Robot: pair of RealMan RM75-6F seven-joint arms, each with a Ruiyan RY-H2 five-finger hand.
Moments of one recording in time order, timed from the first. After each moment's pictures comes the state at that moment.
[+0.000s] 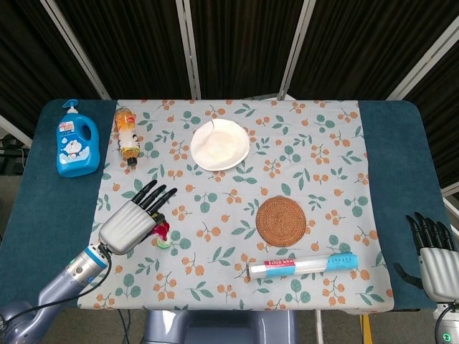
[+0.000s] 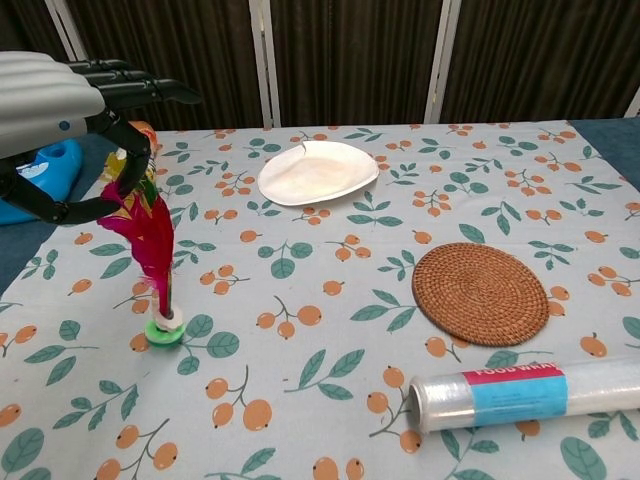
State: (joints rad) left arm -0.56 -1.18 -0.06 -1.85 1.61 1.08 0.54; right arm 0.02 -1.09 0.05 -1.68 -1.46 1.49 -0.12
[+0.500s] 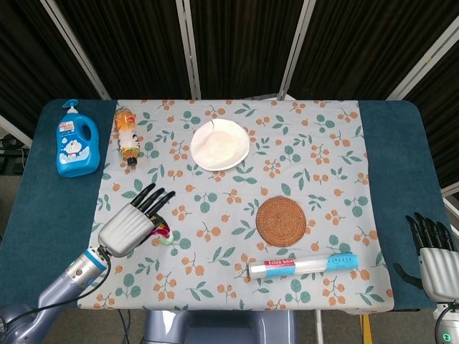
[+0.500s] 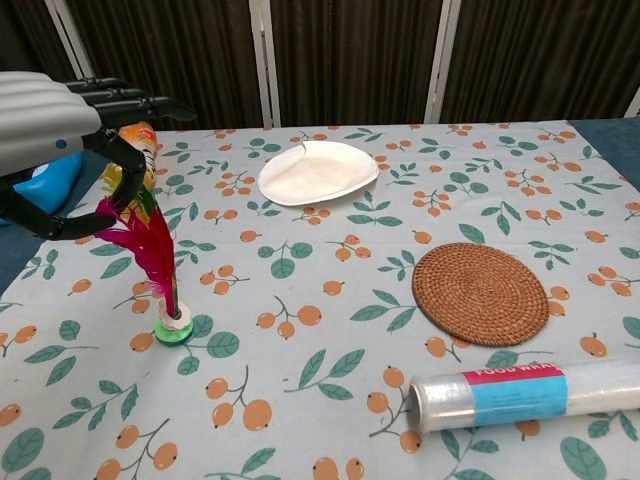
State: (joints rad) left arm -0.56 -1.19 -0.04 -1.84 1.61 1.09 0.53; right arm 0.02 -1.09 0.05 -1.68 -1.46 1.49 -0.12
